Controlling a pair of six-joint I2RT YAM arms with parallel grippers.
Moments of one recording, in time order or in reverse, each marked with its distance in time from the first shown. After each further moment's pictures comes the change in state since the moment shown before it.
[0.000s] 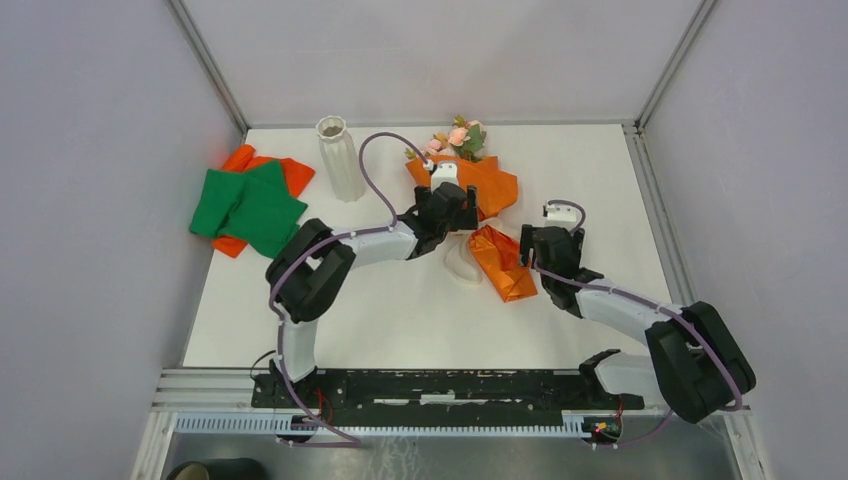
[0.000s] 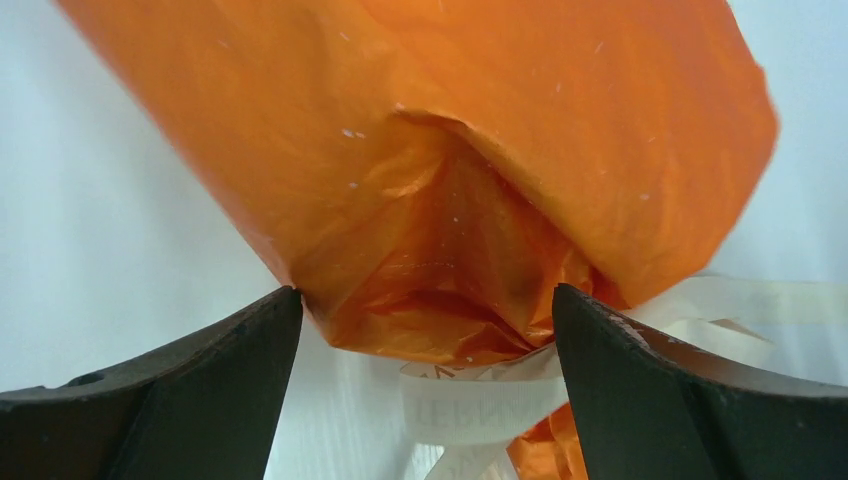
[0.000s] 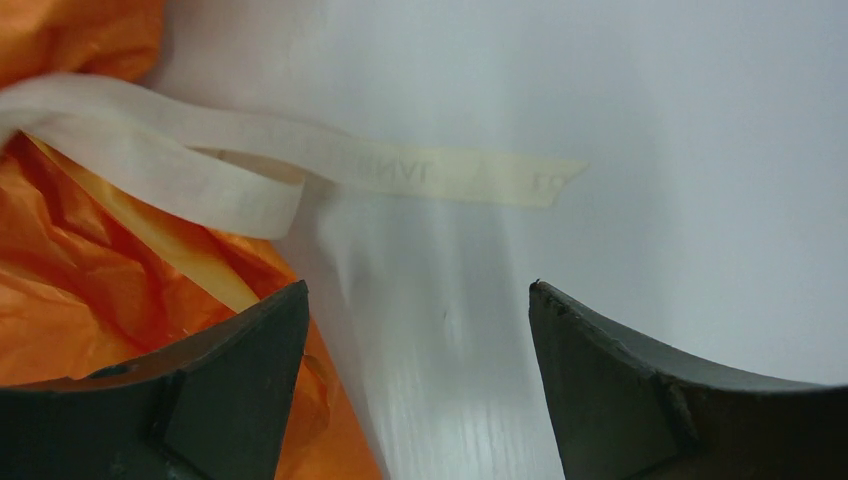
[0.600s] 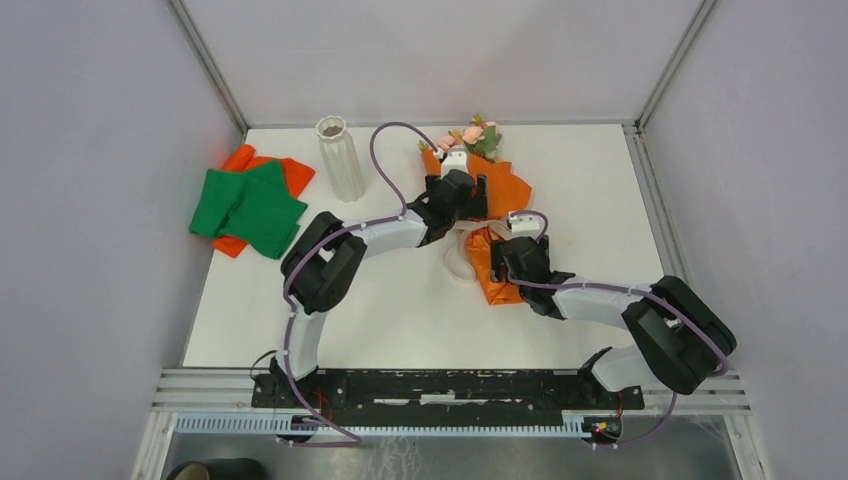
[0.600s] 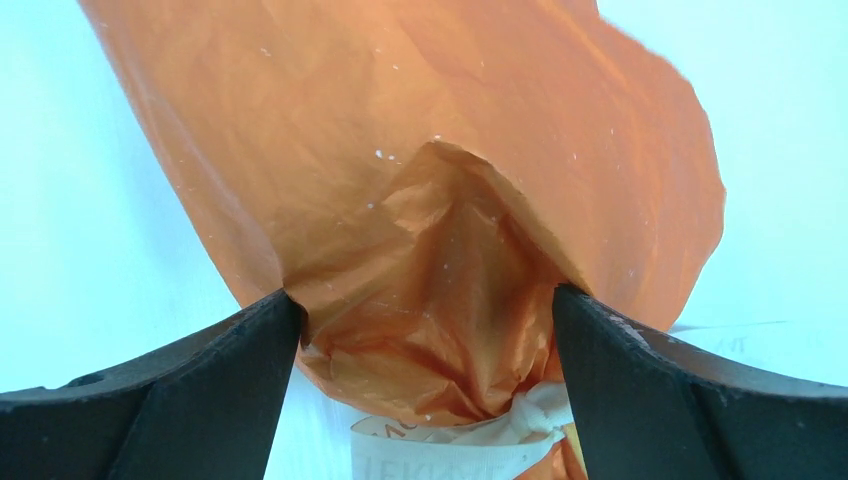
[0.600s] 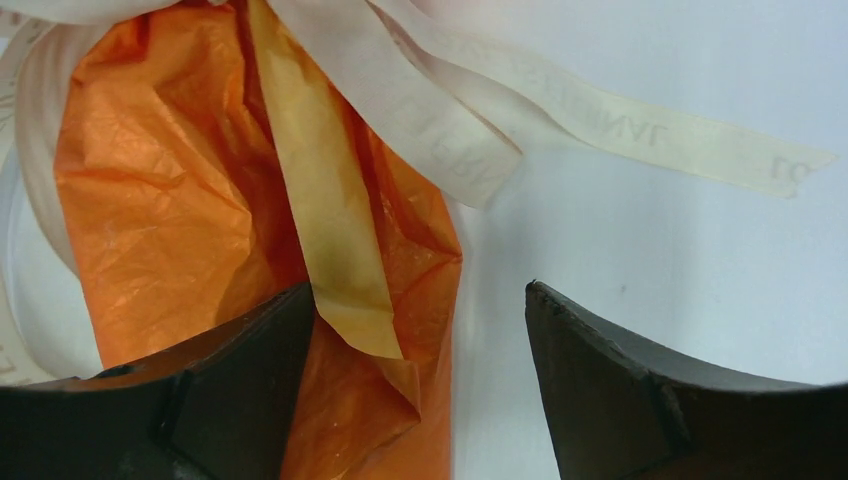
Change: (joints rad) left arm 0.014 0.145 0.175 -0.033 0.059 0.005; right arm 0.198 0.171 0.015 0.032 -0.021 0.044
